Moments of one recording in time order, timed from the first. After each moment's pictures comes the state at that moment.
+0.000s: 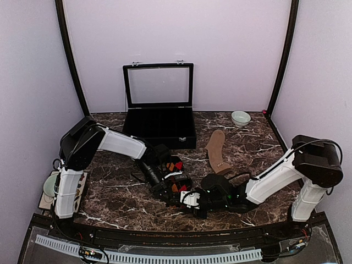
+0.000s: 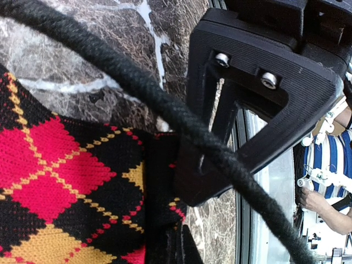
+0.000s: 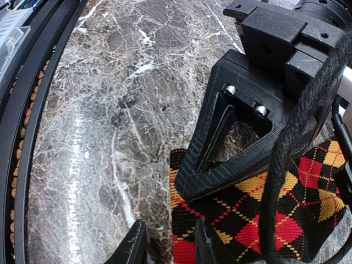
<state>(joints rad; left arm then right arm) -0.79 2.21 1.40 -0.81 0.98 0.57 1.21 1.74 0.60 0.50 -0.12 -0.35</state>
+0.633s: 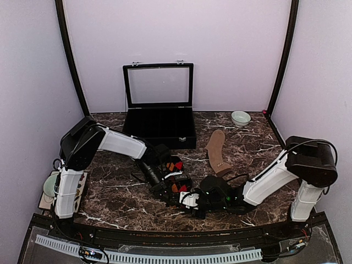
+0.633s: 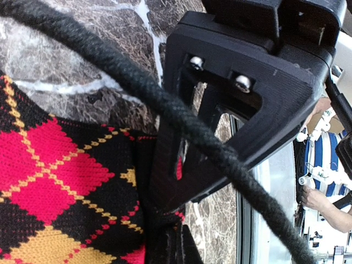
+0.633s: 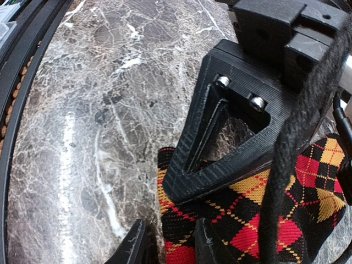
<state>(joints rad) -0.79 2.21 1.40 -0.82 0.98 0.58 1.21 1.79 0.59 0.57 -0.07 -0.36</state>
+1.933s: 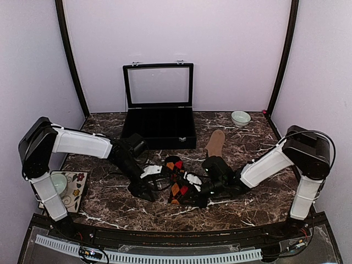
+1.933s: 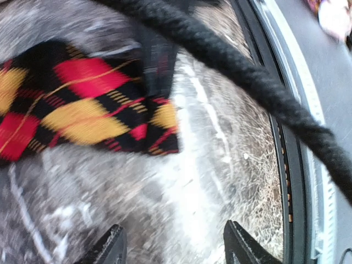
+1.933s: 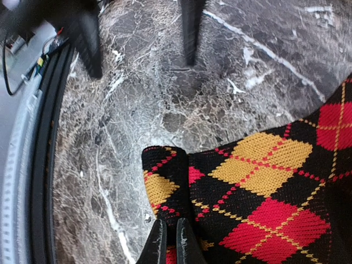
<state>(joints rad) -0.73 1.76 1.04 -0.61 0.70 0.75 0.98 1.83 0.71 0.35 -0.51 -0.04</state>
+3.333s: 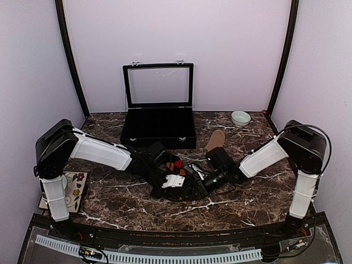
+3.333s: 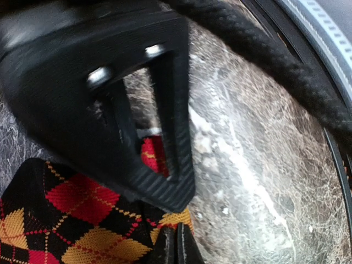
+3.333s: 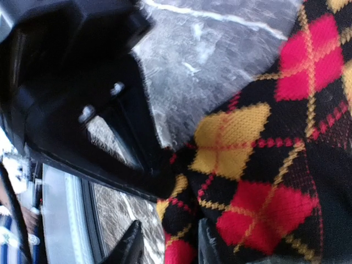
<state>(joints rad) -0.92 1.91 1.09 -0.28 0.51 0.82 0.83 1.90 0.80 0.22 -0.79 0.31</state>
